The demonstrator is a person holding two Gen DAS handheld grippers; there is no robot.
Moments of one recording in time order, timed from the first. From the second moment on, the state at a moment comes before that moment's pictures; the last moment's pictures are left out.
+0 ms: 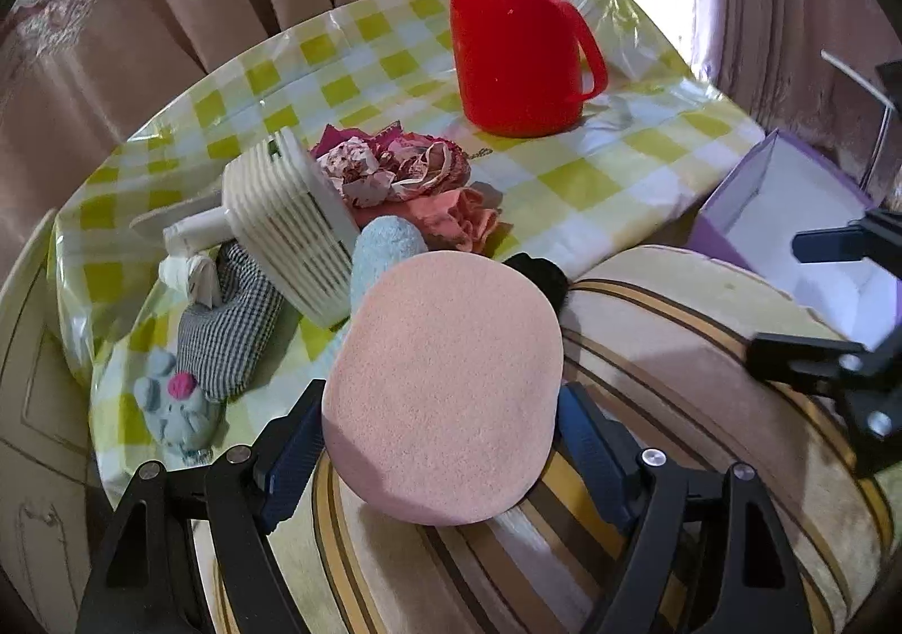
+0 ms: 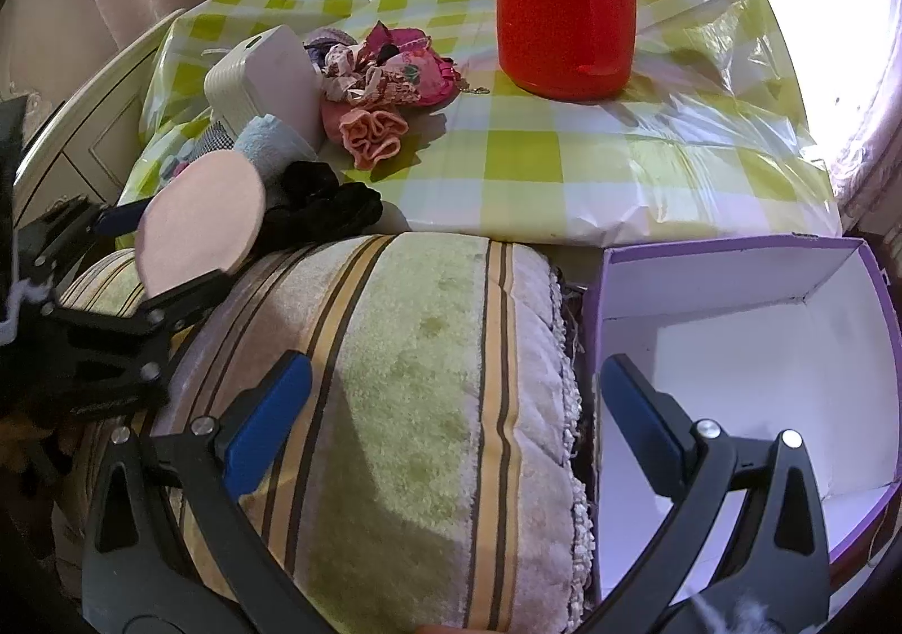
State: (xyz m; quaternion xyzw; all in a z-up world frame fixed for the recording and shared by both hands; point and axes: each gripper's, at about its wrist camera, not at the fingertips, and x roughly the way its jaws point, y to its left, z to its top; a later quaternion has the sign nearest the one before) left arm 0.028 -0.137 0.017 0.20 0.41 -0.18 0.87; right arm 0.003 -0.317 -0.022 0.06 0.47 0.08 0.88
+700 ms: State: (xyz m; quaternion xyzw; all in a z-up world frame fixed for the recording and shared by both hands) left arm 0.004 -0.041 0.028 -0.02 0.41 -0.10 0.91; right arm 0.050 -0.269 -0.020 -0.02 0.48 0.13 0.87
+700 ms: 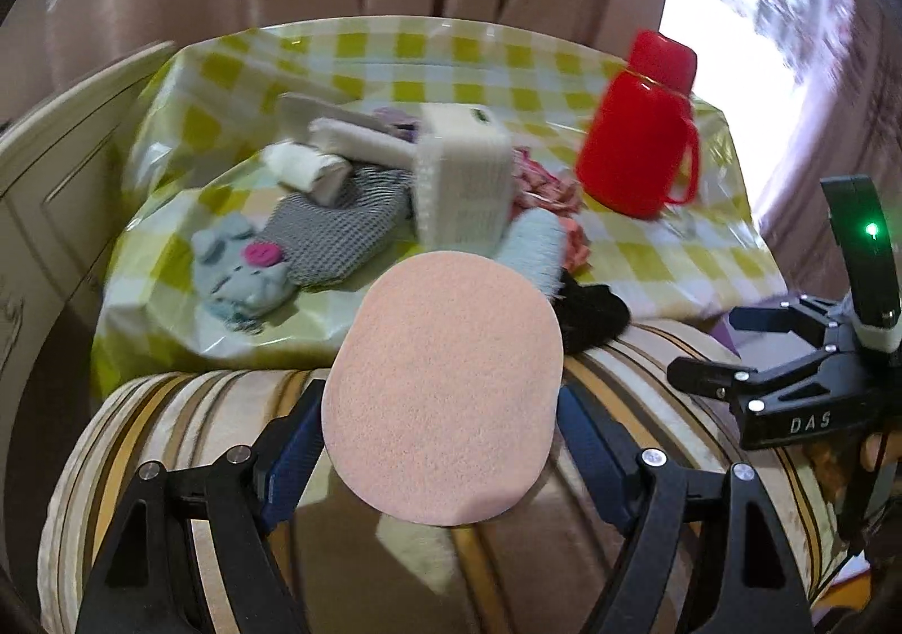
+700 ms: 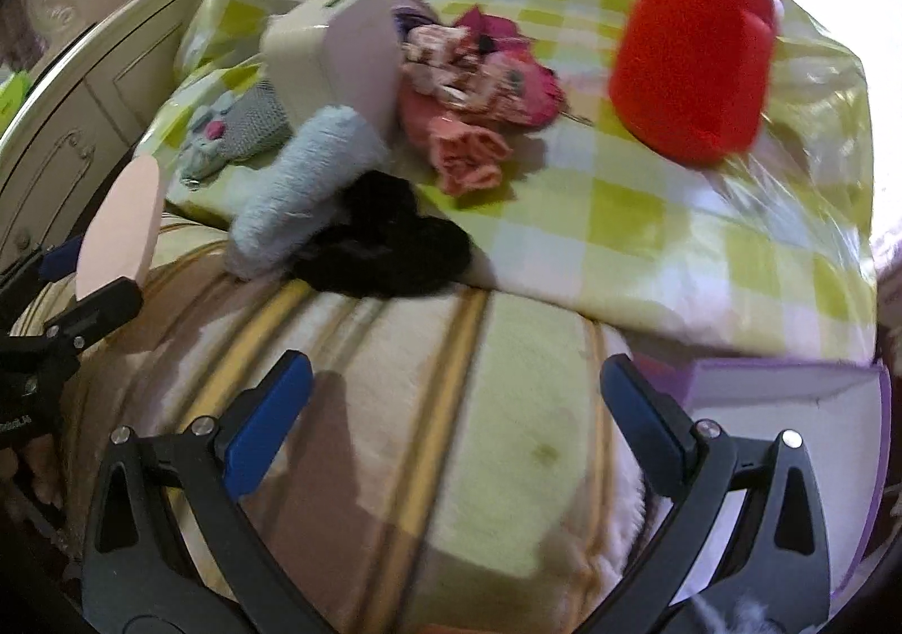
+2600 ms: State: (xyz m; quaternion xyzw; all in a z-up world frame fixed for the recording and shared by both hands) left arm -0.016 -0.065 0.053 -0.06 0.36 -0.13 0.92; right arm 0.015 -0.284 0.056 0.03 0.37 0.16 0.92
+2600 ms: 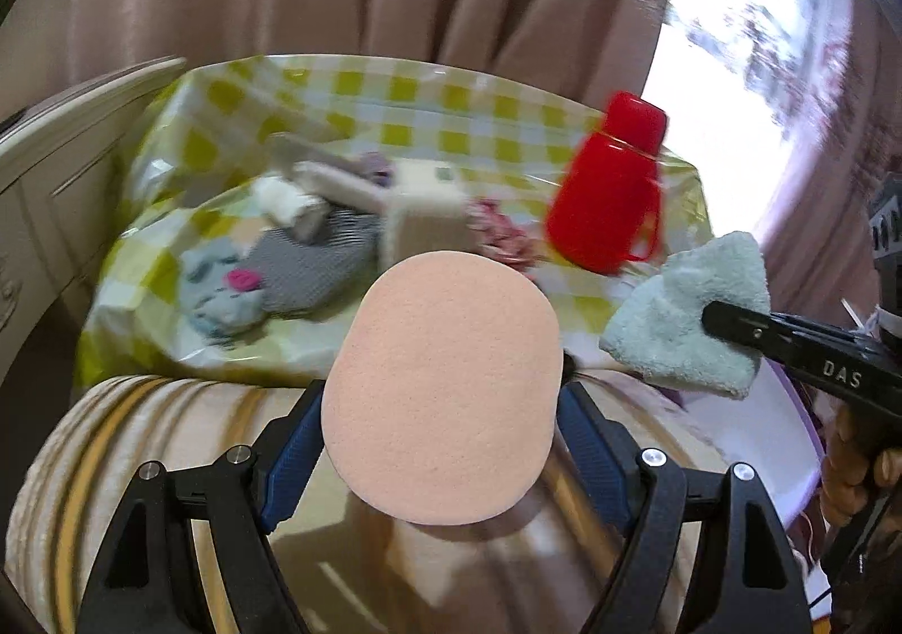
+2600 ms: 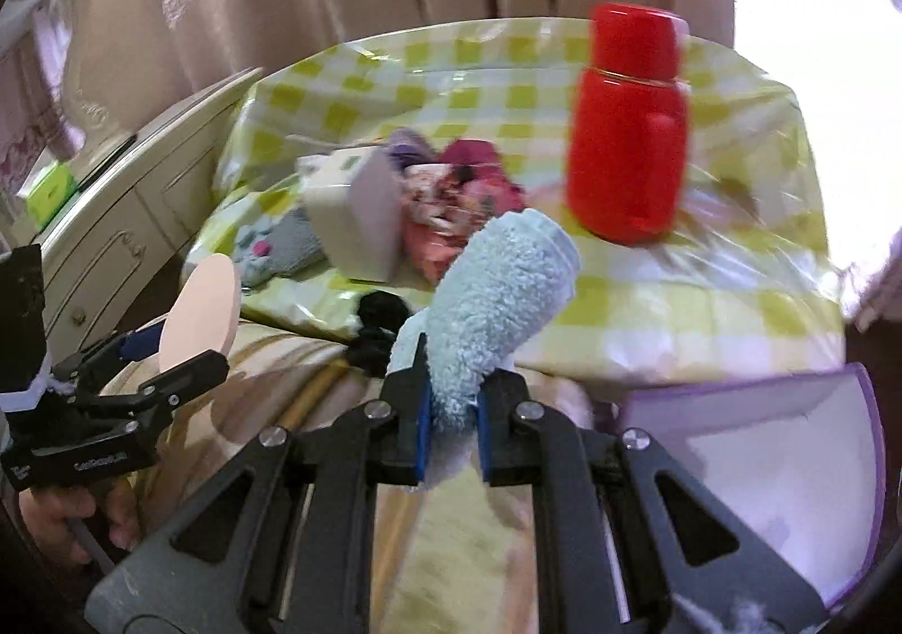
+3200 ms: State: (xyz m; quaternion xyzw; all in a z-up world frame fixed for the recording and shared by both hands) left arm -0.025 -0.239 0.055 0.02 0.41 -0.33 0.85; right arm -0.031 -0.436 0.009 0.05 0.42 -0.03 0.90
